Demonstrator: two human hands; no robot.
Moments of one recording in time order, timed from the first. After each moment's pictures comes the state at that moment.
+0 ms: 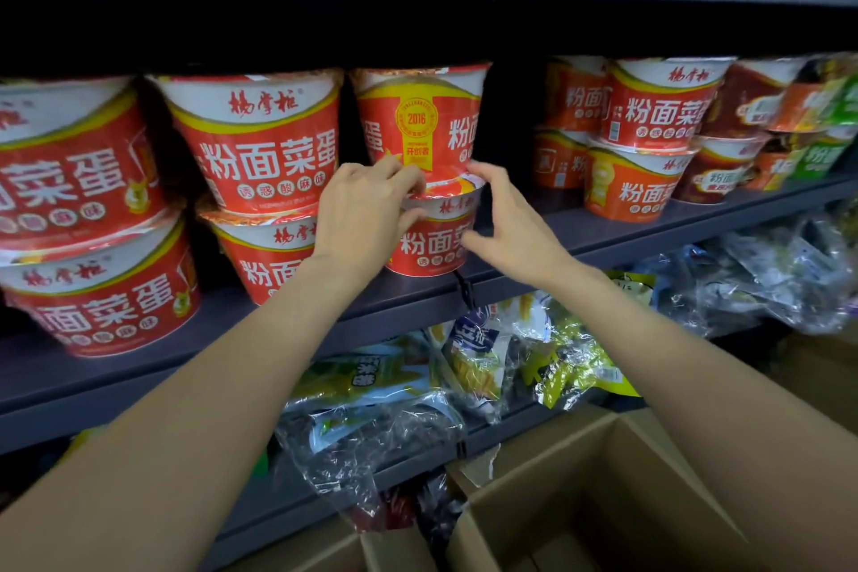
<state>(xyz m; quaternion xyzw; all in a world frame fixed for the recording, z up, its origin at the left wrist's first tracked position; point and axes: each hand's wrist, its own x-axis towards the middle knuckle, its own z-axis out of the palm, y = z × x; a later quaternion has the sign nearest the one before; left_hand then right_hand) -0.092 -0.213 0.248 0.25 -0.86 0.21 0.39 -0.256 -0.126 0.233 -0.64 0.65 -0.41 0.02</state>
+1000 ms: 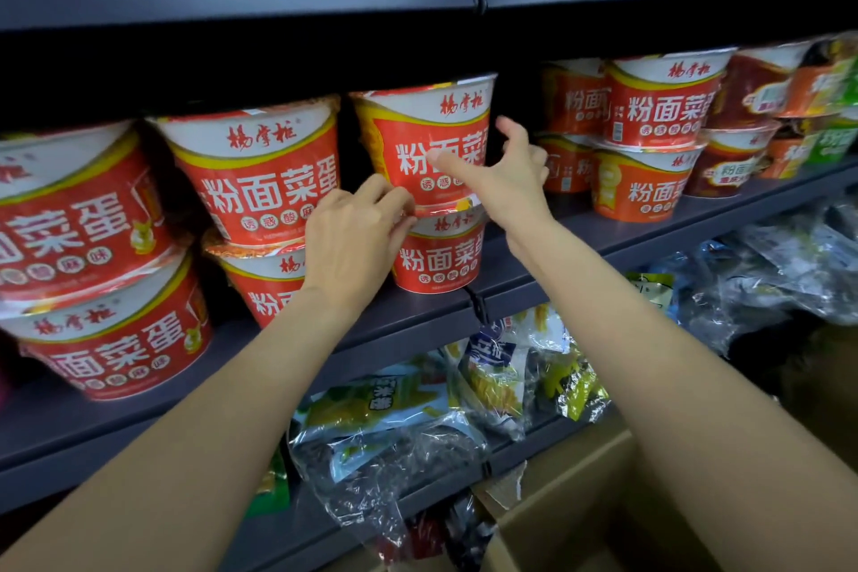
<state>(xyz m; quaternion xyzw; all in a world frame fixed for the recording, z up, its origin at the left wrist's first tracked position) -0.082 -0.221 0.244 0.23 -0.83 0.25 0.45 -0.243 -0.167 0.266 -0.43 0.65 -0.62 0.07</state>
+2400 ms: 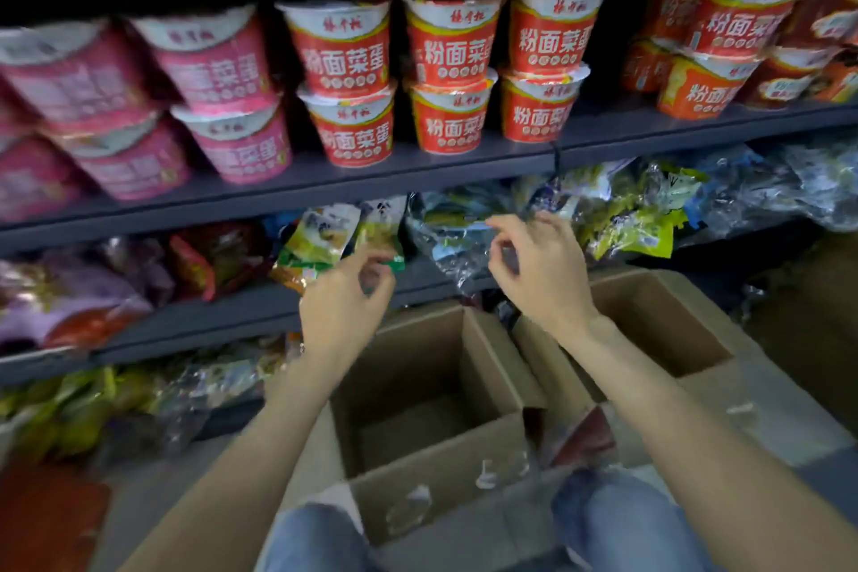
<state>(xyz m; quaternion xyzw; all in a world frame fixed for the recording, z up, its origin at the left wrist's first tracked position) 0.191 0.025 0.187 0.52 -0.76 -0.13 0.36 -0.028 0.072 0.191 -0.67 0.62 -0.34 -0.20</state>
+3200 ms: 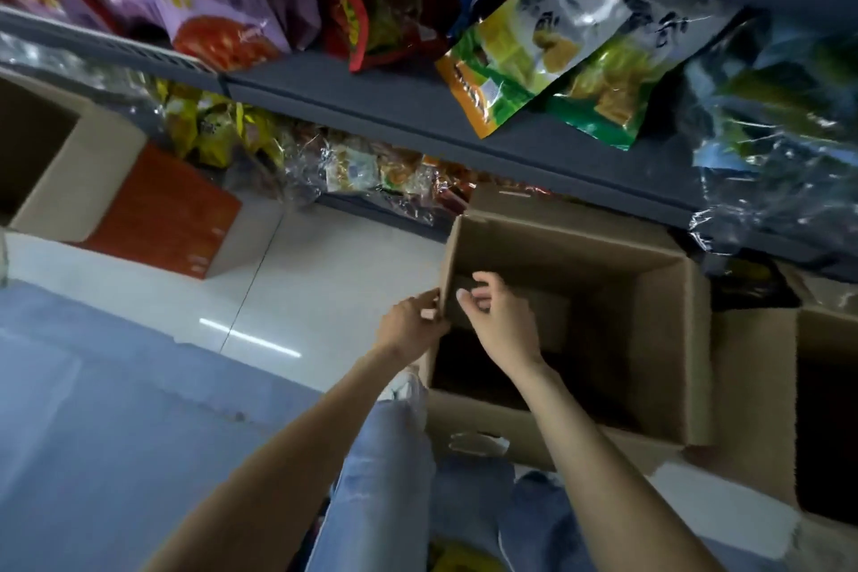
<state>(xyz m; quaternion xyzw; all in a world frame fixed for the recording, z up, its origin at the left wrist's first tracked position) 0.292 0.010 -0.085 0.74 -0.49 -0.46 0.04 0.151 -0.011 -0.060 -0.60 0.66 -0.08 0.43</state>
